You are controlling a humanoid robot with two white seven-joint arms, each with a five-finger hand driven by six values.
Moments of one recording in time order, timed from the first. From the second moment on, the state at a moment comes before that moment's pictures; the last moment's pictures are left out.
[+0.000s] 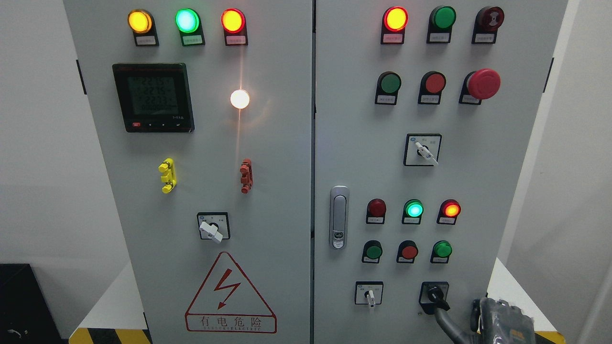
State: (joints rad) left arm 0.04 -0.10 -0.07 -0.08 0.08 -0.11 0.18; right arm -0.23 0.00 -0.10 -1.59 1.19 0.24 -0.06
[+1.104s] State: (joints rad) left arm 0.04 -0.10 -0.07 -0.08 0.08 -0.11 0.18; right arm -0.21 0.00 -0.04 -1.59 1.18 0.25 -0.08
